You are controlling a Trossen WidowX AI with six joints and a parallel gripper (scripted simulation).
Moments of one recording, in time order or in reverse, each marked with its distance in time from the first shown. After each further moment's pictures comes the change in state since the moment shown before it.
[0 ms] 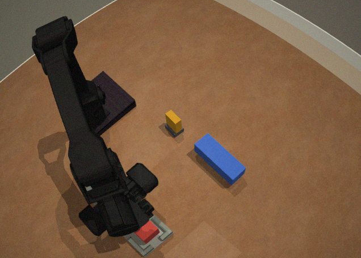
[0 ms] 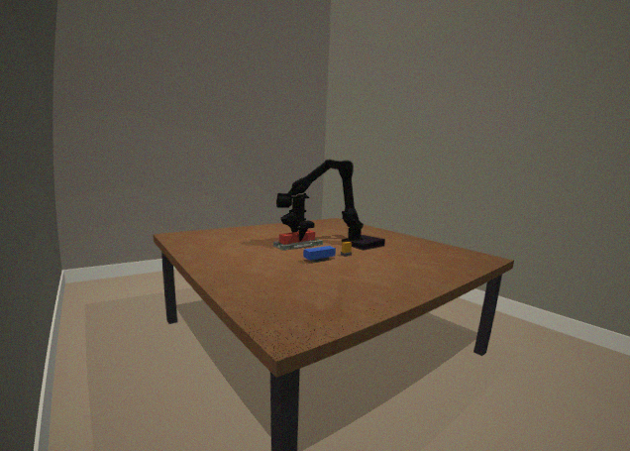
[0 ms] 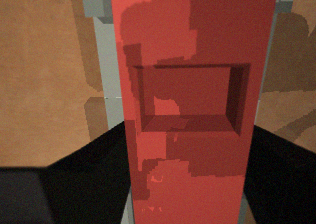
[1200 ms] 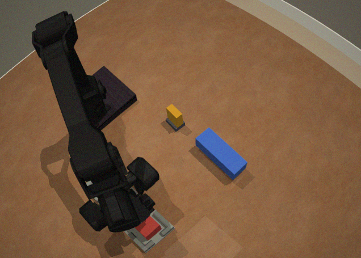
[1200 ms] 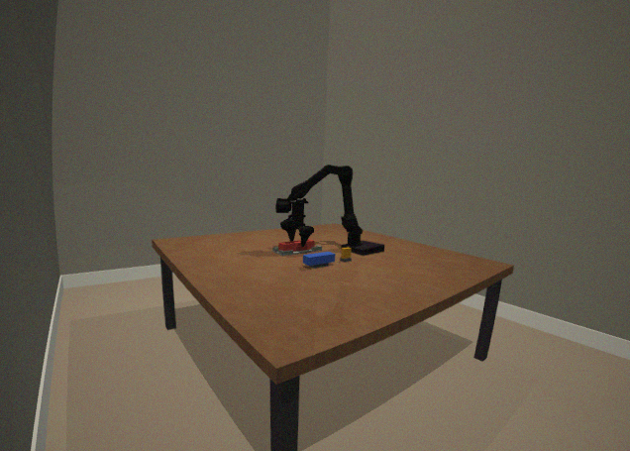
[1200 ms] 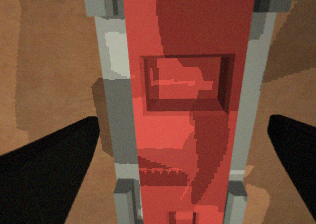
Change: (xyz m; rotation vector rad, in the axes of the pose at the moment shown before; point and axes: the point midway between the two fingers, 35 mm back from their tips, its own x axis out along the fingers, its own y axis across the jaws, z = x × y) arm -0.002 0.000 0.000 0.000 0.002 0.002
